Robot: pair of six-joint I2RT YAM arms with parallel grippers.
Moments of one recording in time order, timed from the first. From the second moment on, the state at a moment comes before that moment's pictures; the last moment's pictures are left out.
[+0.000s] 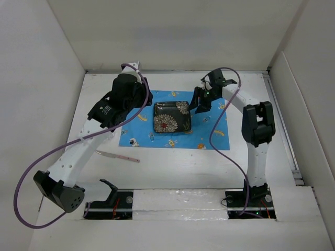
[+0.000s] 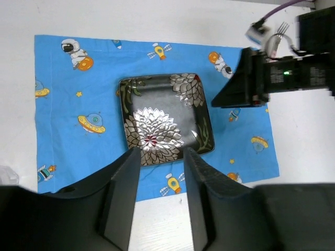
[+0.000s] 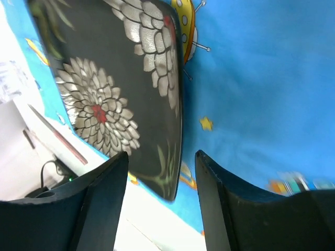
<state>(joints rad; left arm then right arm) -0.56 1.24 1.42 -0.64 -0.19 -0.43 0.27 2.17 1.73 -0.68 -0.58 0.44</state>
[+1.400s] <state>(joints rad) -0.41 1.09 1.13 -0.69 -0.09 -0.59 -0.06 2.35 2.13 -0.79 0.08 0.39</state>
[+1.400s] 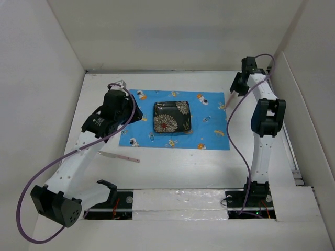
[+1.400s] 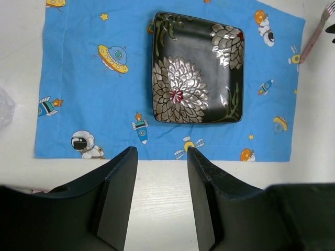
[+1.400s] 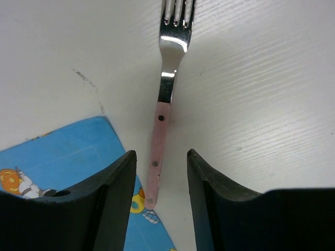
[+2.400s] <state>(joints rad) -0.41 1.11 1.30 -0.64 0.01 -0.55 0.18 2.03 2.00 -0.77 0.10 0.41</state>
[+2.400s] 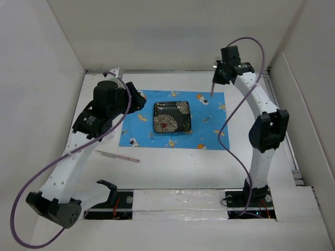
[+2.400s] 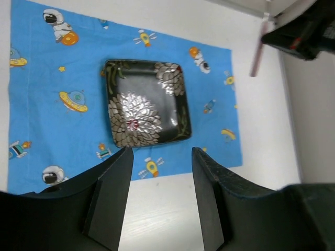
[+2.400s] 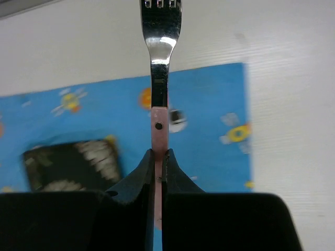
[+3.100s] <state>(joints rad) -0.43 0.65 1.31 -0.96 -0.08 -0.72 0.86 2.27 2.14 -0.67 0.11 0.74</state>
